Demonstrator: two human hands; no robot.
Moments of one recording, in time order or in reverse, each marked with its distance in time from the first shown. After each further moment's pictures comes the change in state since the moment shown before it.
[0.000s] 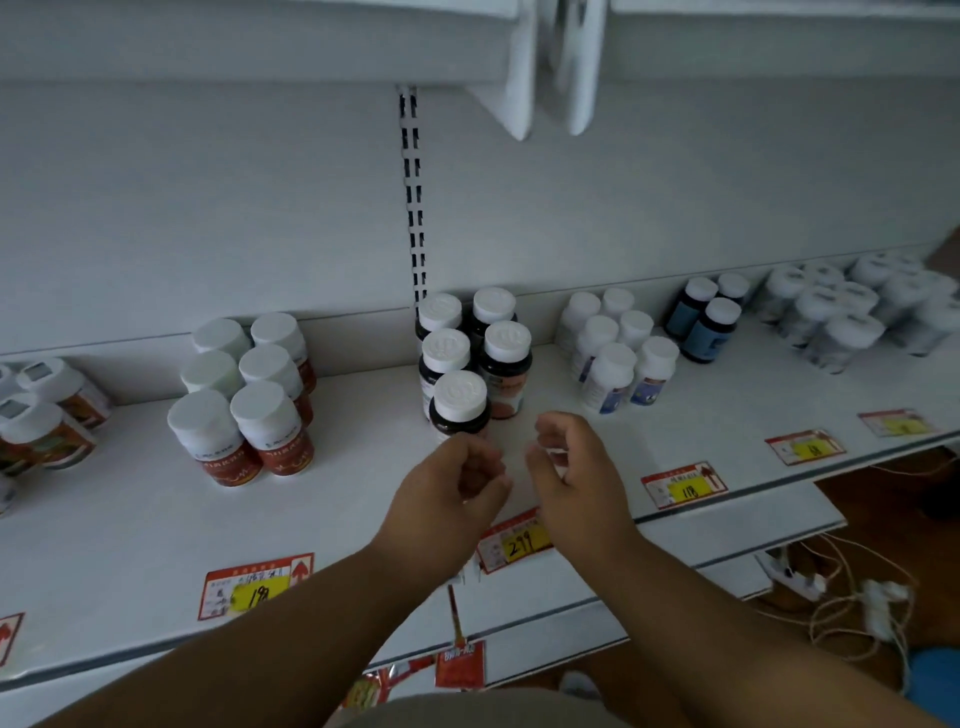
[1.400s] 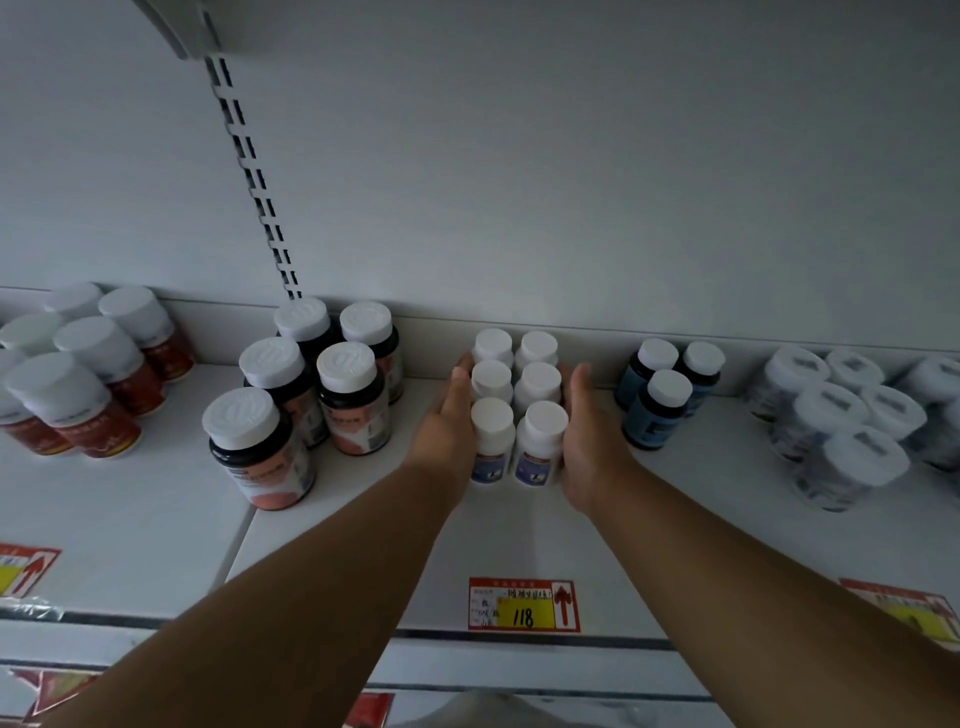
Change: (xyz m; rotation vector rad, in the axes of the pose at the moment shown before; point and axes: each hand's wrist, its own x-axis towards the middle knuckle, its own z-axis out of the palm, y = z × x) left_hand 0.194 0.098 0.180 -0.674 0.447 -0.263; right_hand 0.221 0.083 -0.135 0.693 -0.366 0.447
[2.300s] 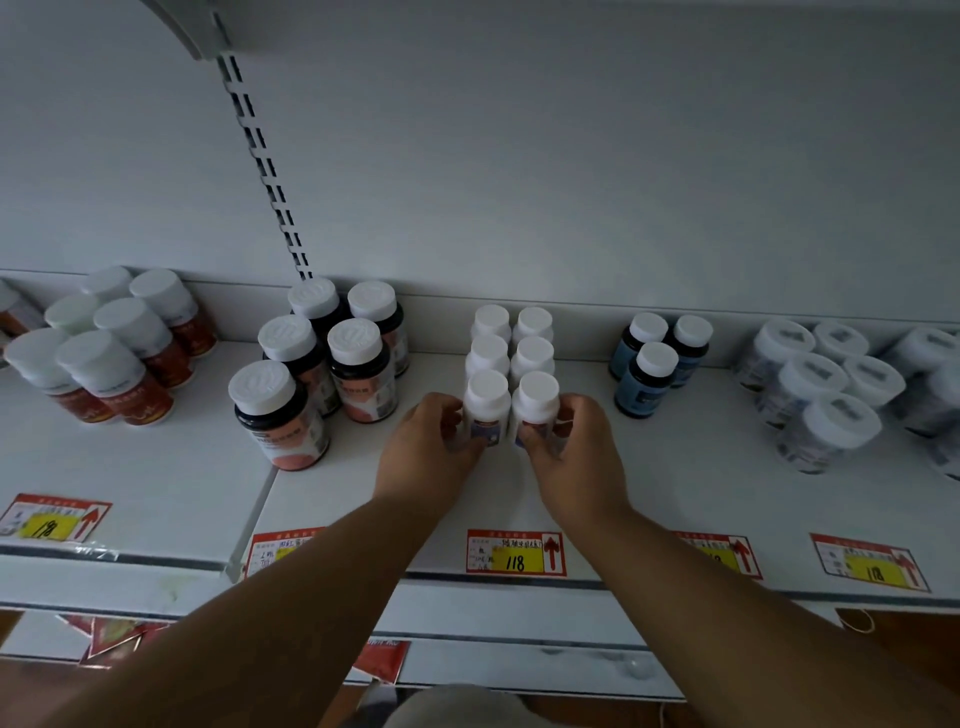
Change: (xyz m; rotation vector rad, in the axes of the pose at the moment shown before) left_hand -0.039 -0.029 -0.041 0.852 0.084 0.221; right_hand -0.045 0.047 -0.029 -0.851 0.210 -0.551
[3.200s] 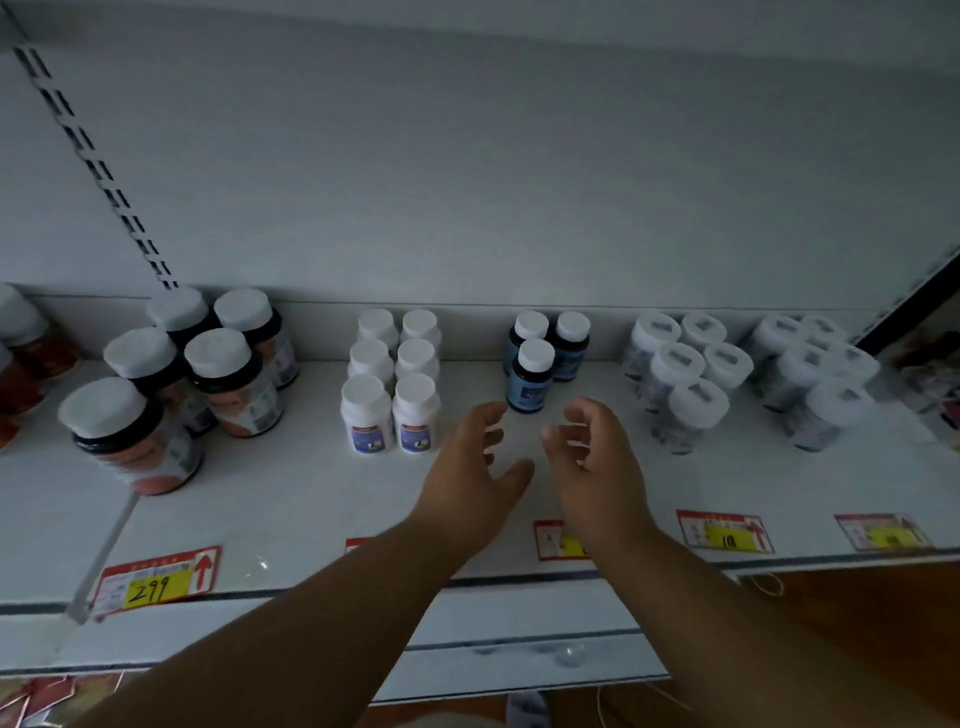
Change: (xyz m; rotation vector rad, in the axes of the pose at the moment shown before) left_hand -0.057 0.075 0.076 -0.284 -0.318 0.164; right_hand -0.036 0.033 -0.098 0.057 0.104 0.165
